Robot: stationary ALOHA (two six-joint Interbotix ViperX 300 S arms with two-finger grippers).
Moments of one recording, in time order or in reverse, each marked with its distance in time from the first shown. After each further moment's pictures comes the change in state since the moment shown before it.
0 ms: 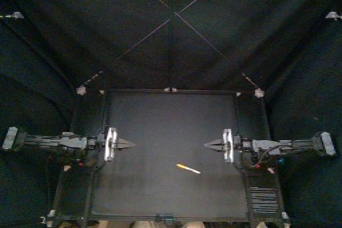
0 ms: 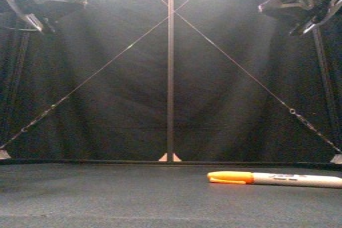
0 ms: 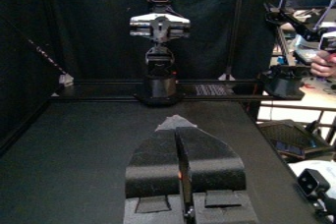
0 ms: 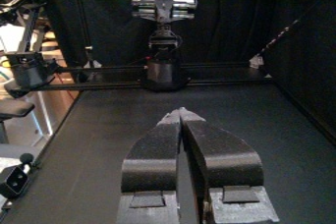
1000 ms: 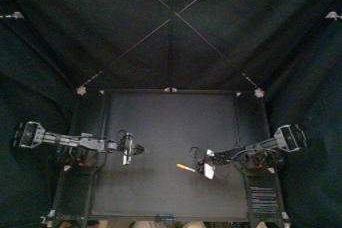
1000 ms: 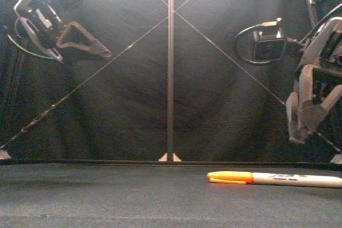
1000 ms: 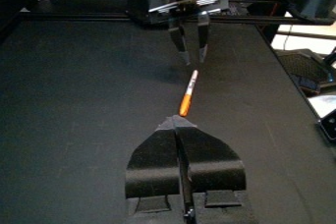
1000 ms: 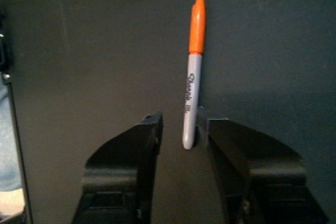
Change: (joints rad) left arm -0.031 0.419 -0.063 -0.015 -0.021 0.000; right arm 0.199 0.752 -0.152 0.394 0.324 0.130
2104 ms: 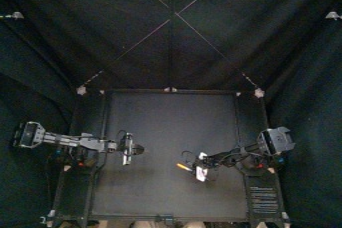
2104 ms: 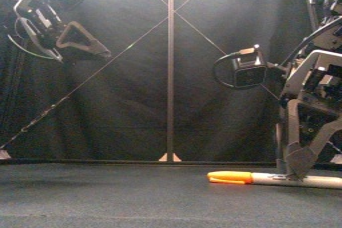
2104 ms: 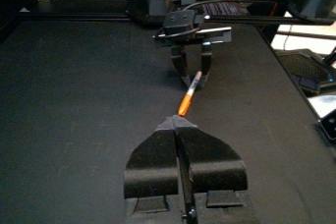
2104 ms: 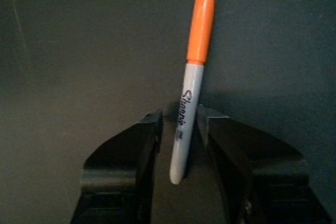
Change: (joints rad) left arm -0.002 0.000 0.000 0.000 0.000 -0.002; right arm 0.009 0.225 -0.110 -0.021 0.049 0.000
